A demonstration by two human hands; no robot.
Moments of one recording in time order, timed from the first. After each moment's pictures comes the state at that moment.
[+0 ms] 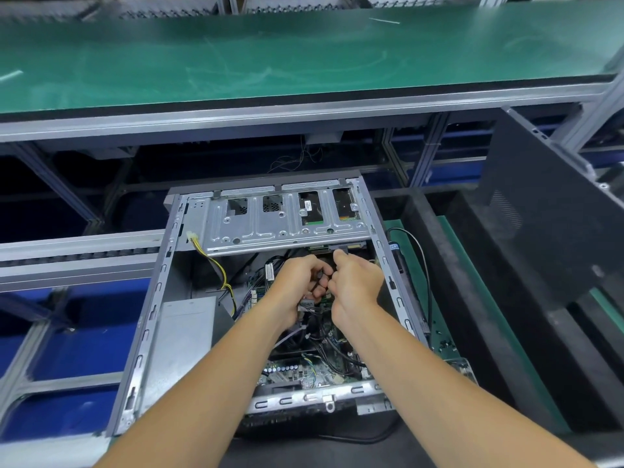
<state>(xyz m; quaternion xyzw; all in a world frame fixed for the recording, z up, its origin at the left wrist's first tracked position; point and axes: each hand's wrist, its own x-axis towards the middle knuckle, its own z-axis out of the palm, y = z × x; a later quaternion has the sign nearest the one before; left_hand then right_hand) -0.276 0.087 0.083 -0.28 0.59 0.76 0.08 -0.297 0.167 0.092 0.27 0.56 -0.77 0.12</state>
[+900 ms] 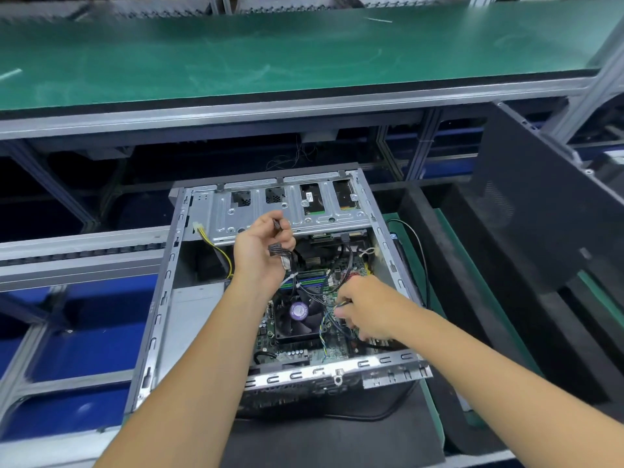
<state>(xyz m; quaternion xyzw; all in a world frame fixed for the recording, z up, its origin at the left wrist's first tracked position) -0.269 0.049 0.103 -0.22 0.31 0.91 -0.15 -0.271 0.225 0.119 -0.23 0.90 -0.17 0.34</state>
